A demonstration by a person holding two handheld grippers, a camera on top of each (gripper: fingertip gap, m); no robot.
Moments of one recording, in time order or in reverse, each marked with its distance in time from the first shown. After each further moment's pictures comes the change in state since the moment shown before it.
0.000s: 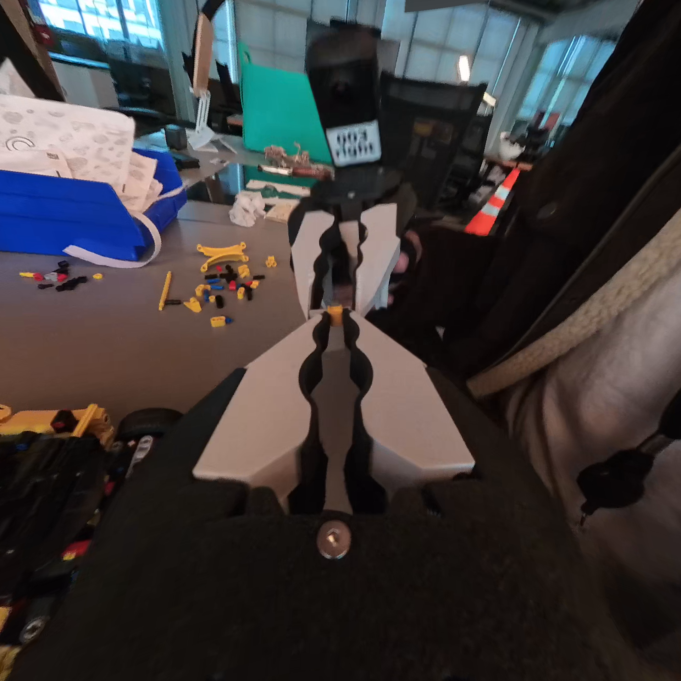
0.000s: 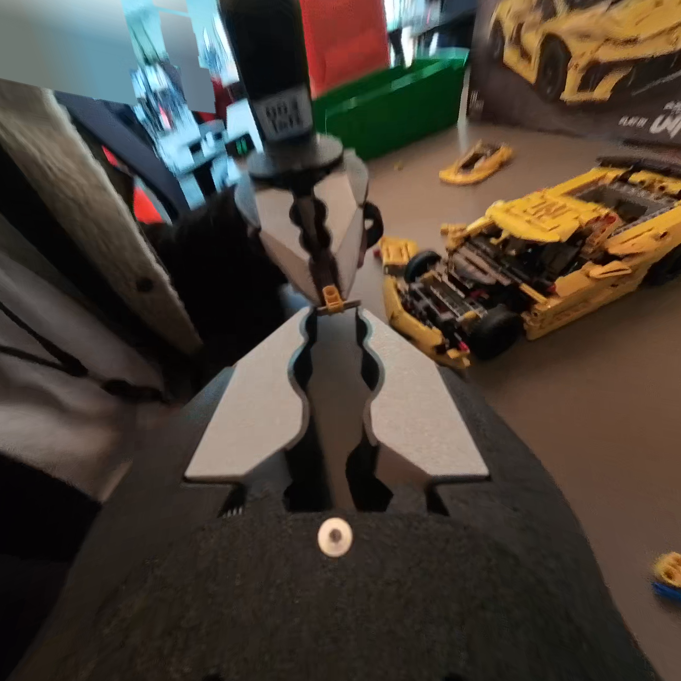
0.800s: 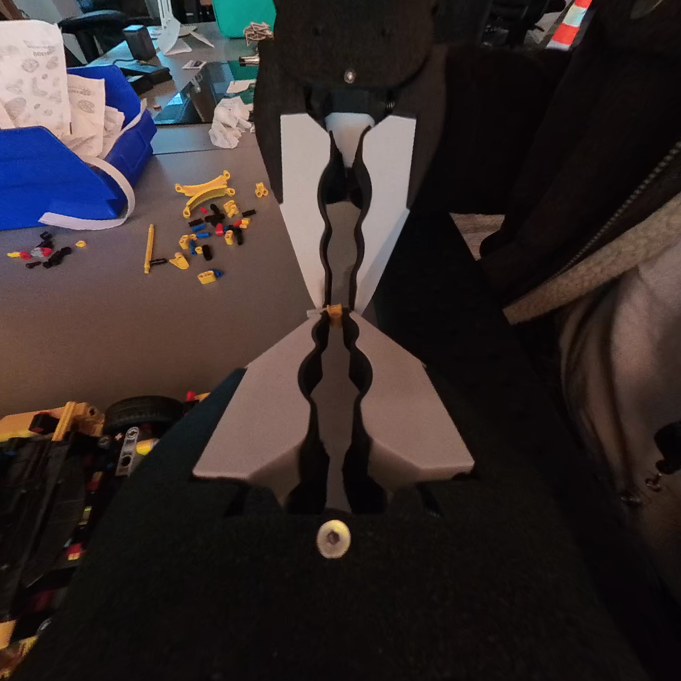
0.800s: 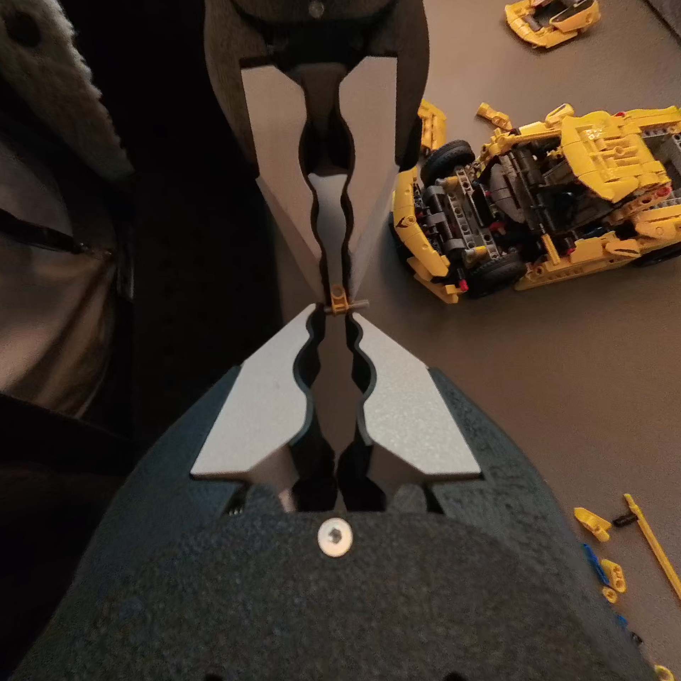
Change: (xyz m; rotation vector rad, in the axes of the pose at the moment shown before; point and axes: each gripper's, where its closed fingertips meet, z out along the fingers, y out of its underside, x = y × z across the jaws) left arm 0.010 0.045 0.024 -0.256 -0.042 0.180; right arm 0.003 0.053 -0.006 -0.450 0.067 -0.340
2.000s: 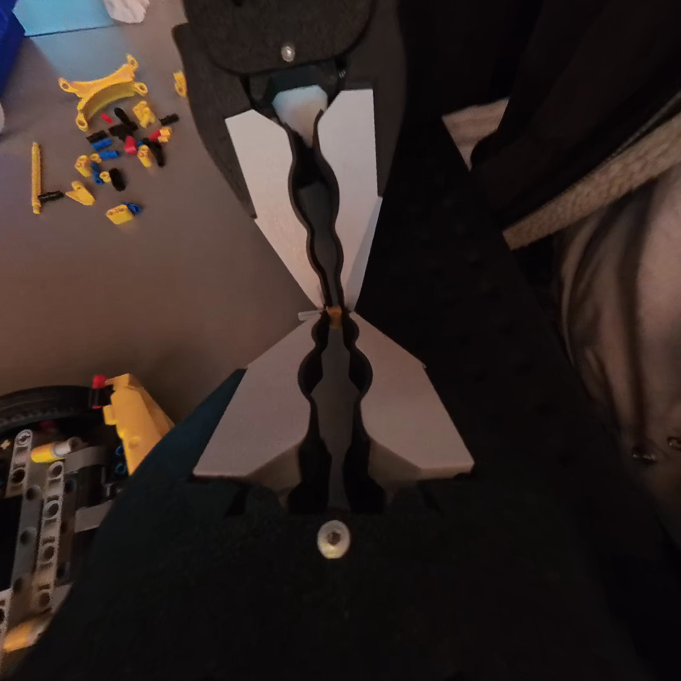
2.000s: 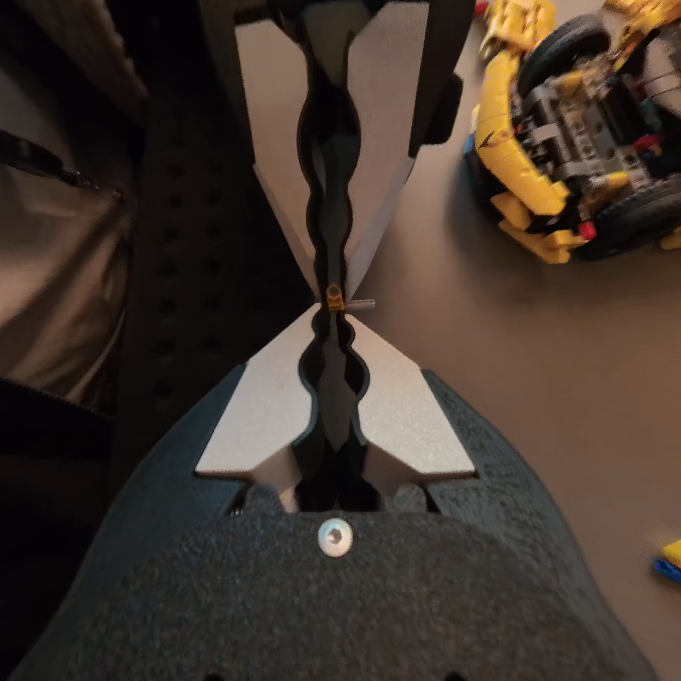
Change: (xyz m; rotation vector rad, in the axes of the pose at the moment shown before) left arm 0.024 0.051 0.023 -0.224 0.079 0.043; right arm -0.024 0.046 0.036 -0.026 -0.162 0.032
